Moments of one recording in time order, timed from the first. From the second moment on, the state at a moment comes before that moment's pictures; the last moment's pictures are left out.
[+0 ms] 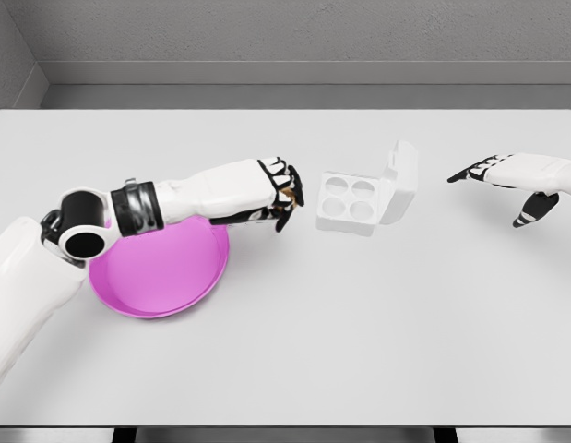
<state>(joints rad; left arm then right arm) -0.56 0.43 -0.55 -1.52 -0.46 -0.61 -0.49 -0.71 -0.90 0.69 -1.19 0.33 -0.53 0.61</state>
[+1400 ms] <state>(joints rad) -0.70 0.22 -0.61 -1.28 -0.51 -0.61 -0.52 -0.74 -0.88 0.68 -1.17 0.33 -0.54 0.61</state>
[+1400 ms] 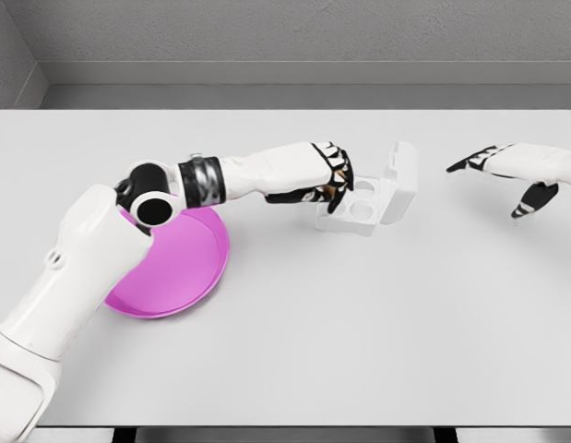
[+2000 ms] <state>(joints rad) -0.74 0.12 -0.60 -1.12 -0.47 -0.62 -0.52 -0.75 -0.87 0.68 -1.17 0.33 -0.53 0.61</state>
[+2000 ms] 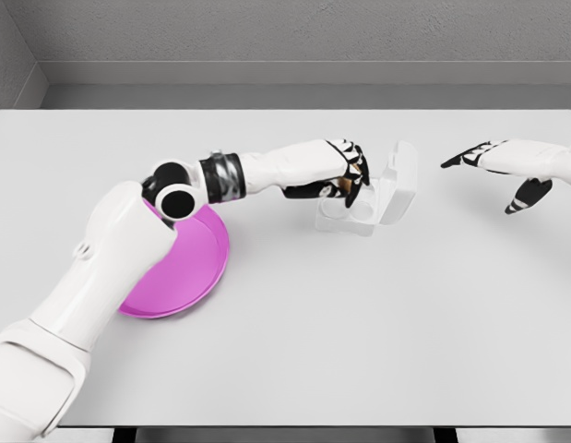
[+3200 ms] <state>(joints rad) -0.73 0.09 -0.61 -0.96 -0.17 -0.61 -0.51 -0.73 -0.86 0.69 -1.17 0.33 -0.54 0.61</state>
